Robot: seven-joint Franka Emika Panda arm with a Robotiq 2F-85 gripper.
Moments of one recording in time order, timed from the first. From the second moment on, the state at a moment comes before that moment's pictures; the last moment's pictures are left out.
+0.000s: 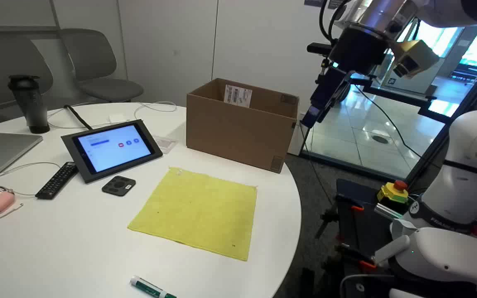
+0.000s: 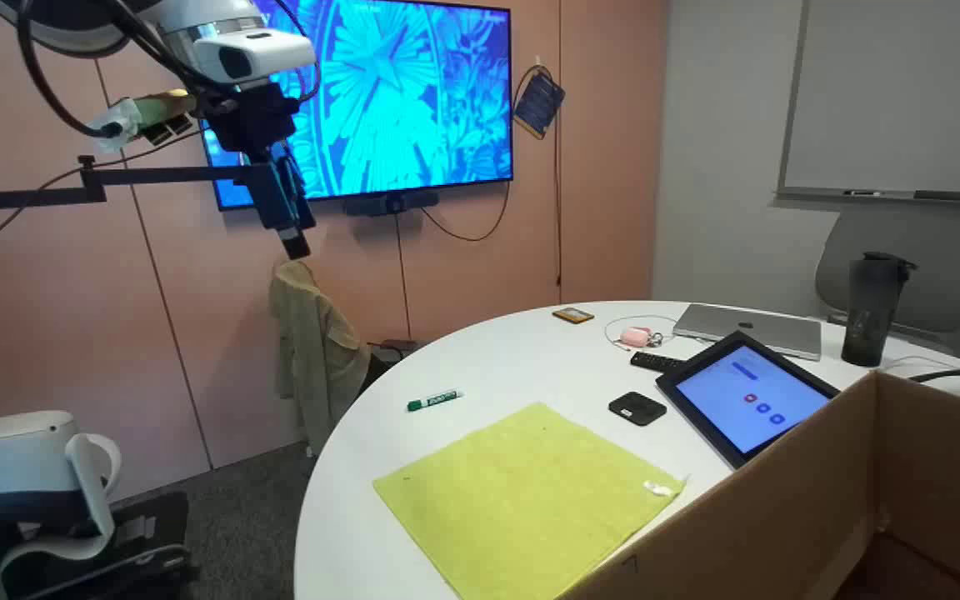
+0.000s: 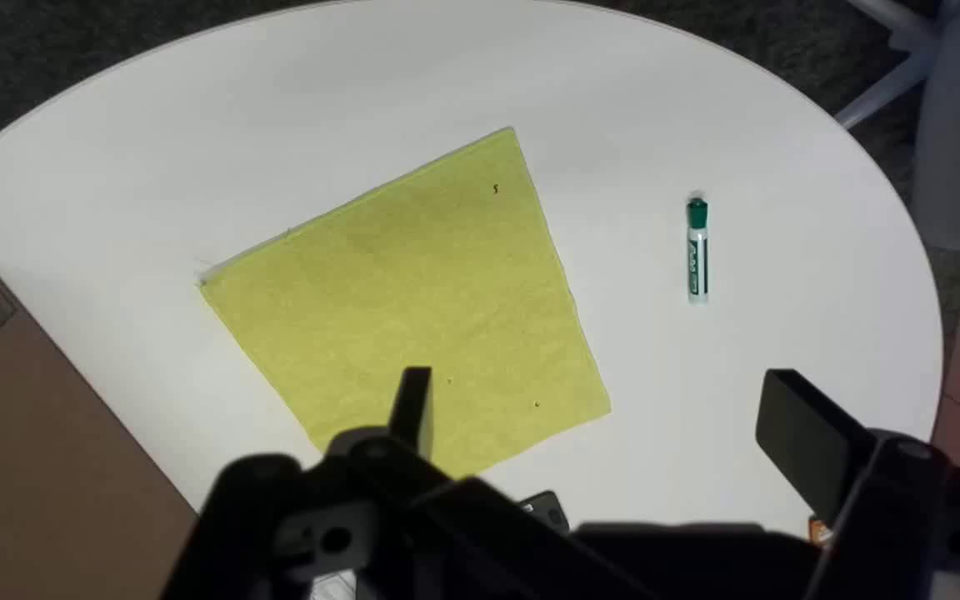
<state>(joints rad) 0.10 -0.58 0.26 -2.52 0.22 2.22 0.44</state>
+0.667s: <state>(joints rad) 0.09 -0.56 0.26 -2.53 0.20 2.25 0.43</state>
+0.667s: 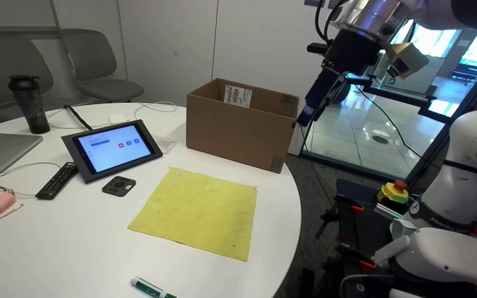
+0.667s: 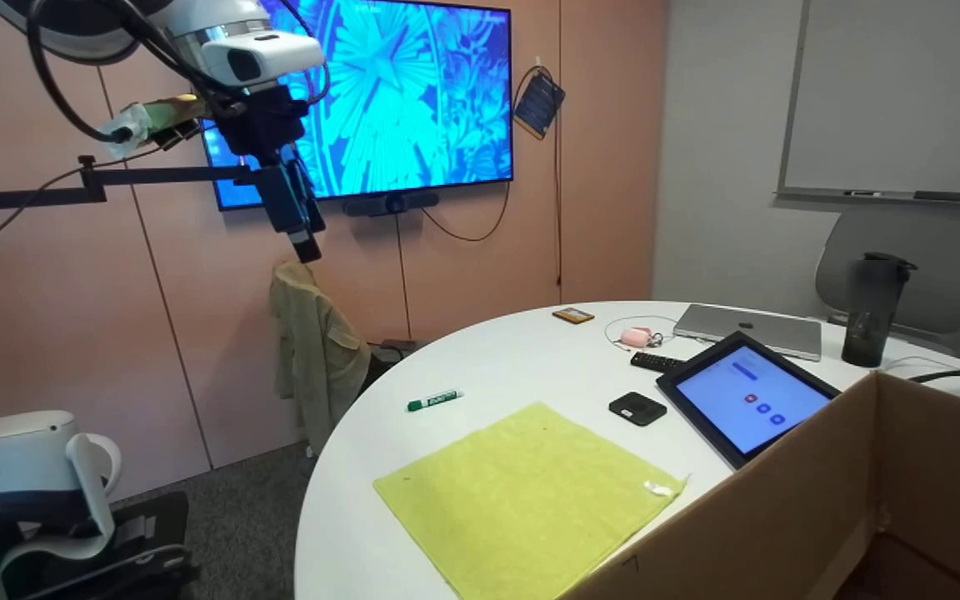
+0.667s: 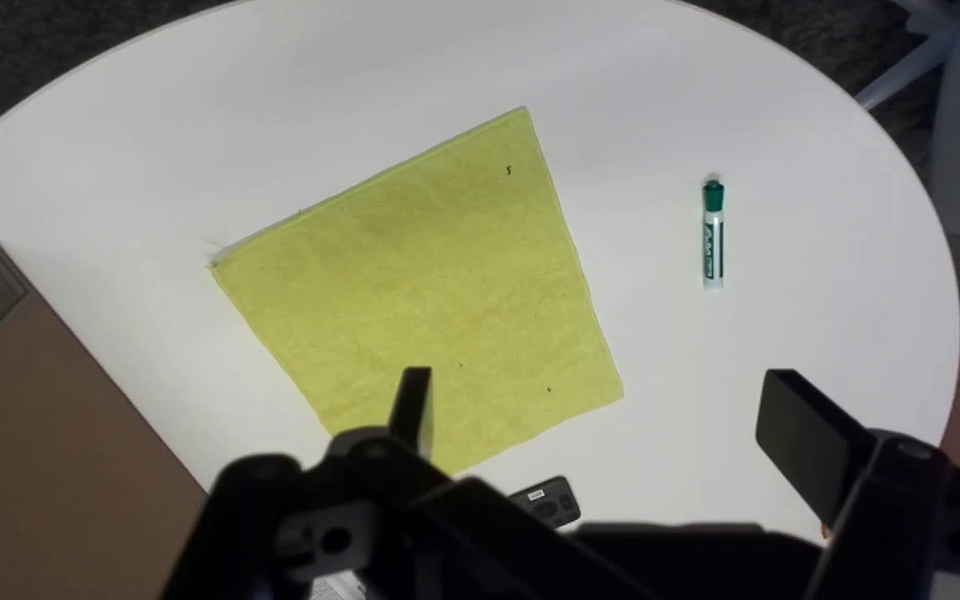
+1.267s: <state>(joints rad) 0.08 -0.61 0.26 -2.67 0.17 2.31 0.44</state>
